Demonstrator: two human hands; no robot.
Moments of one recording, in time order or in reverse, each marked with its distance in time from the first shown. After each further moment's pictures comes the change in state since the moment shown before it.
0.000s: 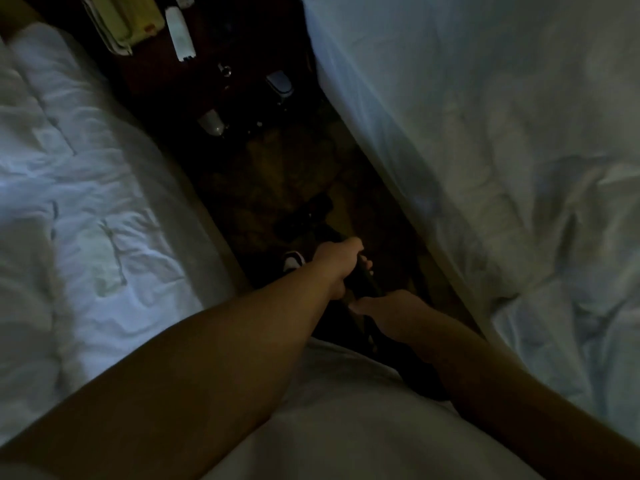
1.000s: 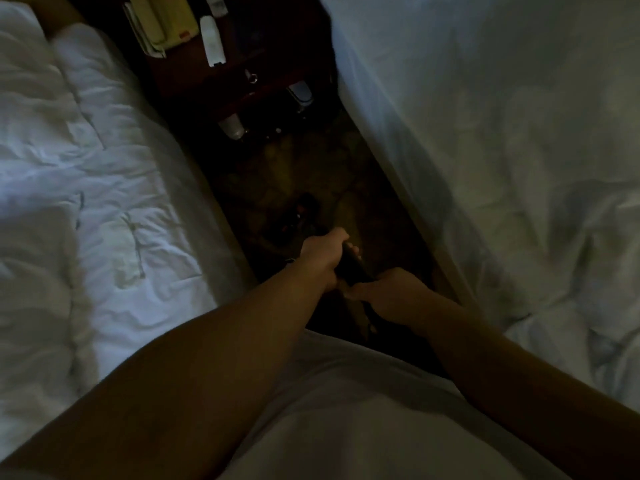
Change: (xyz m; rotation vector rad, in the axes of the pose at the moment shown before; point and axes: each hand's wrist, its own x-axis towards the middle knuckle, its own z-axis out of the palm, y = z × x) left_hand -0.011 0.022 -0.045 -0.217 0.048 0.094; right_hand 0.004 -0.038 0.008 -0.157 0.026 -0.205
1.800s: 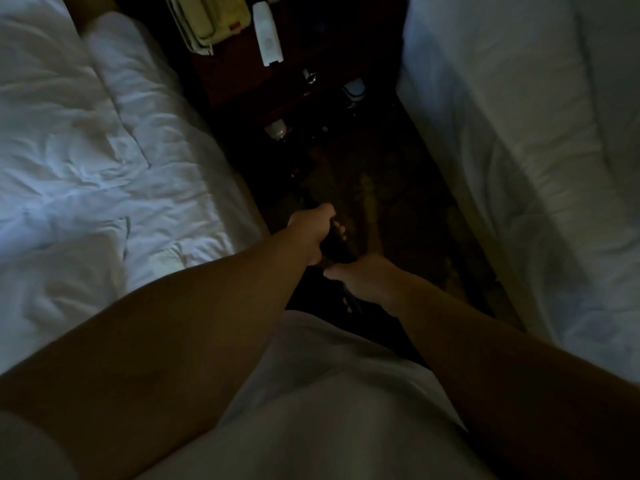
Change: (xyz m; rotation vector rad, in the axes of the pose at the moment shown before) left_hand 0.102 0.168 -0.130 0.093 0.169 -0.005; right_hand 0.132 -0.183 0.106 0.012 -0.118 0.056
